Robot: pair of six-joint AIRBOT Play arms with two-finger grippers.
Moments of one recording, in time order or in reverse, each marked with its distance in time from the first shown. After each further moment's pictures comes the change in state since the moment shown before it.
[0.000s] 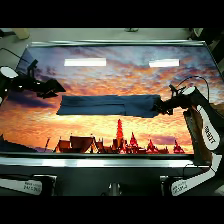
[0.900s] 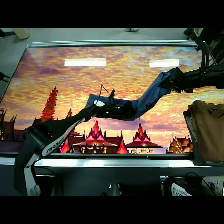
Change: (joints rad) left arm -0.770 -0.435 0.004 -0.946 0.586 0.164; right arm 0.029 0.509 0.204 0.103 0.330 0.084
